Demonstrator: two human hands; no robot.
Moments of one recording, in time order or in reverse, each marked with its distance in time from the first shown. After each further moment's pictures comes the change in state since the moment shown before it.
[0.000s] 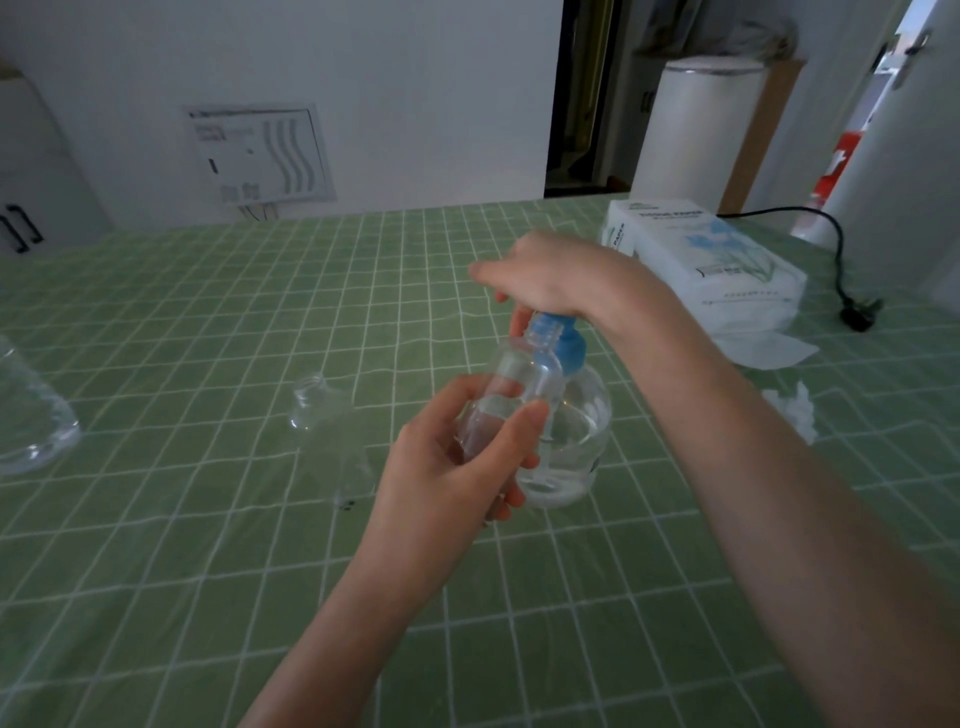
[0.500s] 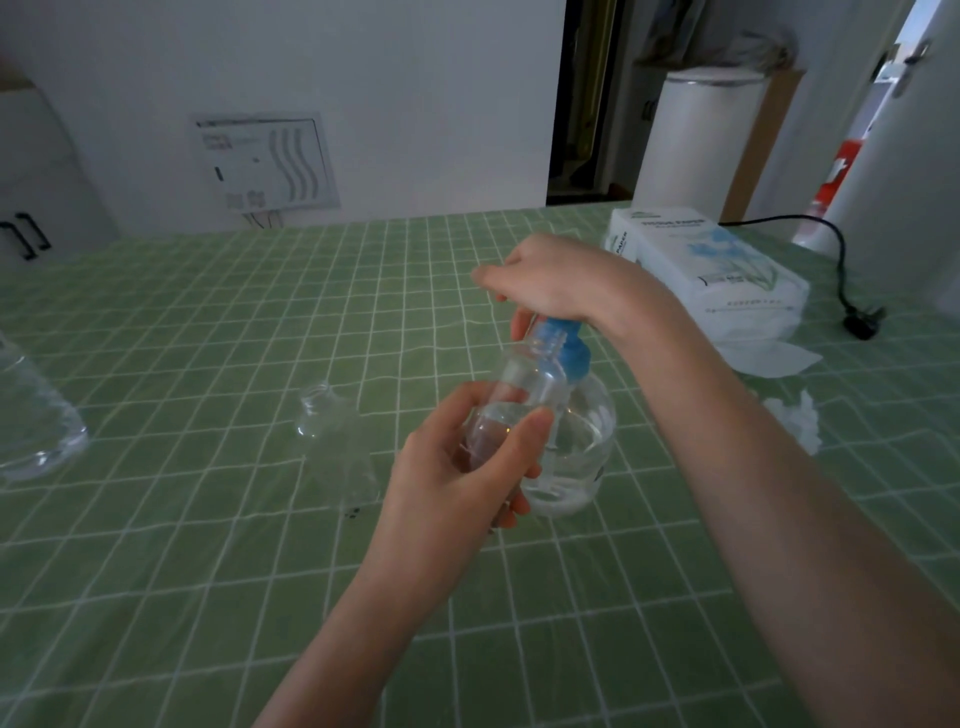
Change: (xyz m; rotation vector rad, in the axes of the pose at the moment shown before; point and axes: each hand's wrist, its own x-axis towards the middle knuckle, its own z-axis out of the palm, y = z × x) left_hand 0.000 0.000 0.000 0.017 -0.010 0.019; right_hand 0.000 -0.001 -0.004 0.031 0.029 -0.020
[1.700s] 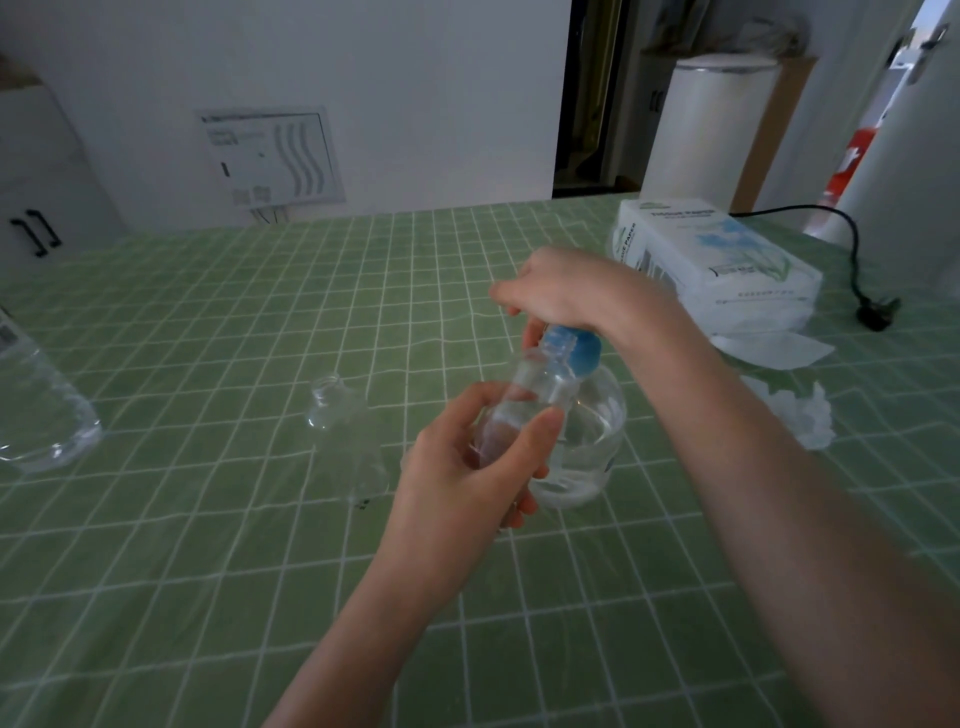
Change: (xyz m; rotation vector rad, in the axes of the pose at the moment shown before) left_hand -0.002 -0.005 -0.001 0.029 0.002 -0.019; right_hand 0.000 0.005 0.010 -0.018 -0.044 0.045
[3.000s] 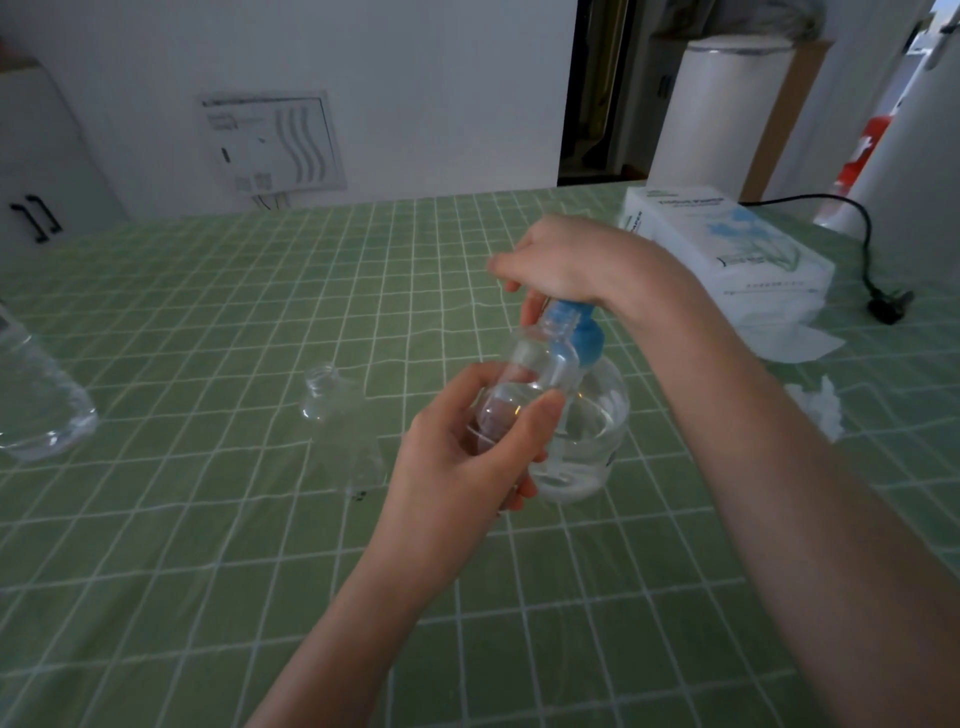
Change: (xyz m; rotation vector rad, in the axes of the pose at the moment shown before) left_hand 0.004 -0.001 -0.001 -0.018 -0.012 0.032; right_hand 0.003 -0.004 -0.008 -0.029 0.016 -0.043
